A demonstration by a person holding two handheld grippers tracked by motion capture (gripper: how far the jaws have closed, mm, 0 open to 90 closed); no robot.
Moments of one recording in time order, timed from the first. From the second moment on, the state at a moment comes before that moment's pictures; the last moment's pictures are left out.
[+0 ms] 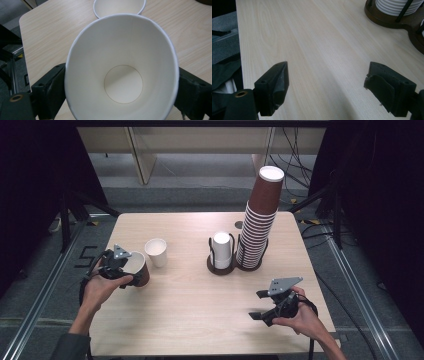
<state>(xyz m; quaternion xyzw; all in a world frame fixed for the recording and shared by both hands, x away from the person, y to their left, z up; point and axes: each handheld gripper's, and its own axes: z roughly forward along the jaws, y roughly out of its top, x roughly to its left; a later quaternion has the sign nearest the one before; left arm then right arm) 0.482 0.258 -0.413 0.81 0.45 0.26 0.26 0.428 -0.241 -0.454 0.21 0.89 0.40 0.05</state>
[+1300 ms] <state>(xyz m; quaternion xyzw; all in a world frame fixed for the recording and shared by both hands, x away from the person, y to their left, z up) 0.509 0.271 -0.437 0.77 0.50 0.28 0.28 0.427 -0.239 -0.457 0.21 0.89 0.40 0.04</state>
